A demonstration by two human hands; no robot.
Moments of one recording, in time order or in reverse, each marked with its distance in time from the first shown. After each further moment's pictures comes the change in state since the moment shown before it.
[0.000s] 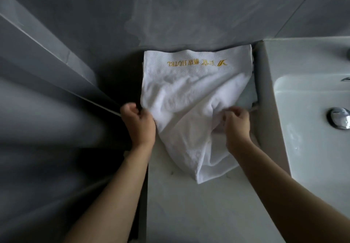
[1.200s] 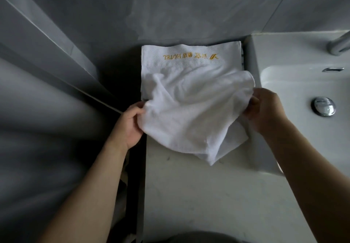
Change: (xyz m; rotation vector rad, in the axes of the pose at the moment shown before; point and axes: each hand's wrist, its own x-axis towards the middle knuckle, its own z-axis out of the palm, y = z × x) left_hand -0.001 -0.002 -0.060 -0.604 -0.775 -0.499; right_hand 0.009 -0.050 -0.078 0.387 -0.261 0.163
